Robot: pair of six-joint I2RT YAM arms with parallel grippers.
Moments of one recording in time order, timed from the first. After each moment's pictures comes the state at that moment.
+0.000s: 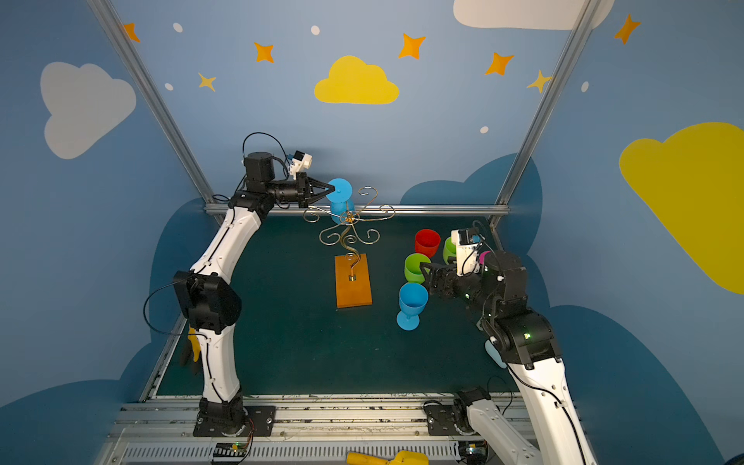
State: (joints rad) left arm -0.14 2.13 2.22 -0.37 1.14 -0.81; right arm 0.29 0.84 1.22 -0.75 -0.24 0.16
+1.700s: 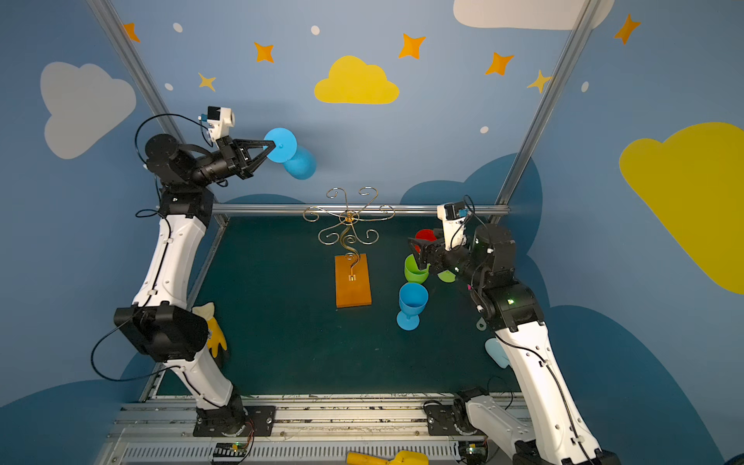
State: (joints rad) left arm 0.07 1.77 2.03 0.29 1.16 -1.32; right arm 0.33 1.05 1.33 -0.51 -0.37 0.05
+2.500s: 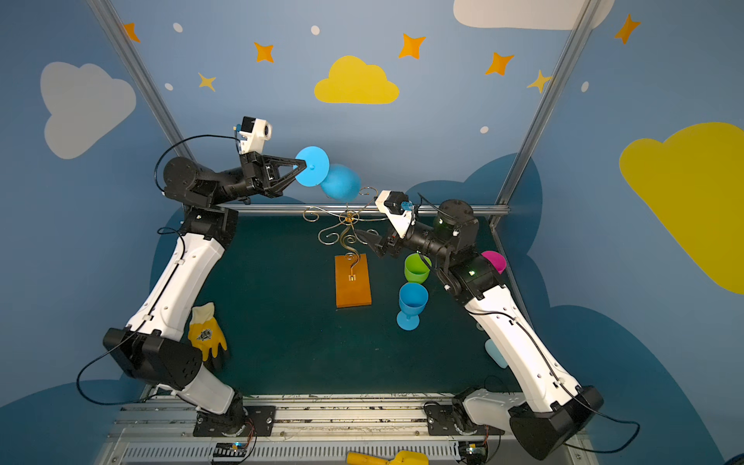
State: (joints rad) left arm -0.18 1.62 1.80 0.50 1.18 -1.53; right arm 0.55 1.28 1.47 -0.17 -0.57 -0.32
